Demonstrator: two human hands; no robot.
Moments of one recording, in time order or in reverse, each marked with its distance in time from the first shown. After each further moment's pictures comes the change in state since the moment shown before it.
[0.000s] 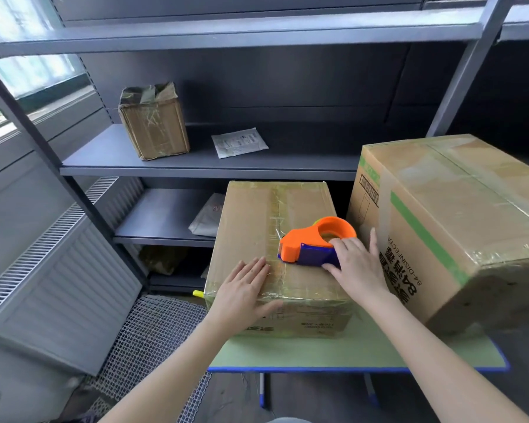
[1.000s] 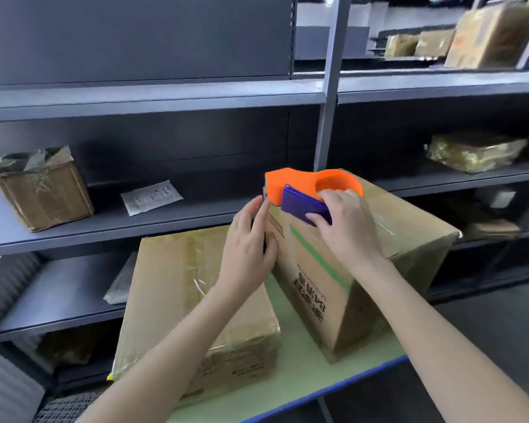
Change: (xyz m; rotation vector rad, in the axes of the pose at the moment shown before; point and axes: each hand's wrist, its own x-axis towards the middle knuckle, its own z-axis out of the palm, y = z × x) left_hand 0.139 0.147 -0.091 -0.397 0.525 0.204; right_hand -0.011 0.067 -0.173 0.042 0.528 0.171
